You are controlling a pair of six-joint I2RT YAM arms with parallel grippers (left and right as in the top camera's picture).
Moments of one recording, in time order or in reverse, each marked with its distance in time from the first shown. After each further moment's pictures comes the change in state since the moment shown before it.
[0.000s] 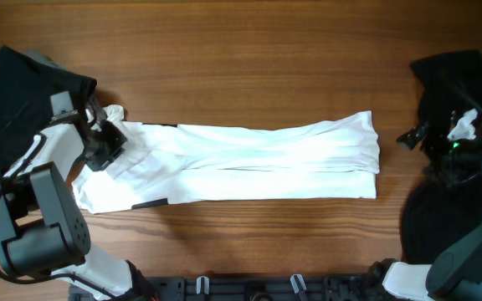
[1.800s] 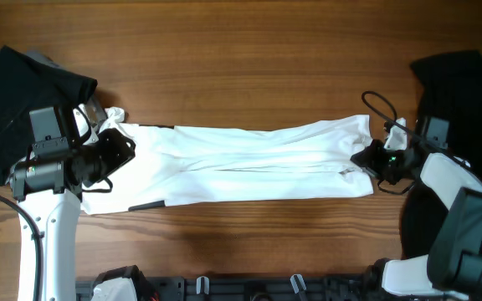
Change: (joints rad) left arm -0.106 -0.633 -0.018 -0.349 0.069 0.053; right arm 0.255 0.072 -0.341 0.550 -0.129 0.046
